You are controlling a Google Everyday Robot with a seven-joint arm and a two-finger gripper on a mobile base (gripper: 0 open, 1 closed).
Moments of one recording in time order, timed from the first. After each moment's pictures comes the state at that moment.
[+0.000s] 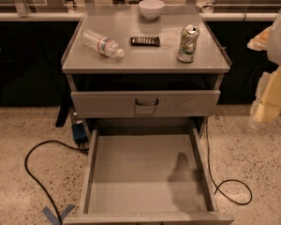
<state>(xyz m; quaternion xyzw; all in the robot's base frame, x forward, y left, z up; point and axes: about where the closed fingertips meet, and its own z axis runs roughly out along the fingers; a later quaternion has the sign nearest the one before) 0.438 -0.217 0.976 -0.60 0.78 -0.03 0.16</state>
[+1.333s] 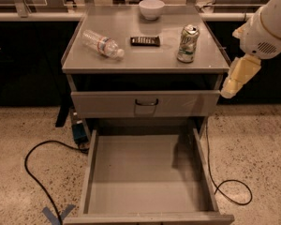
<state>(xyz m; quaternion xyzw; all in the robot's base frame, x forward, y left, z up) 0.564 -0.236 0.933 -0.57 0.78 -0.06 0.23</state>
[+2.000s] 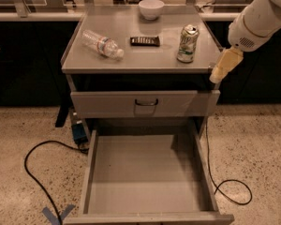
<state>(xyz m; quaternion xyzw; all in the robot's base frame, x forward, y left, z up) 0.647 -0.251 0.914 -0.53 0.80 -0.09 0.26</state>
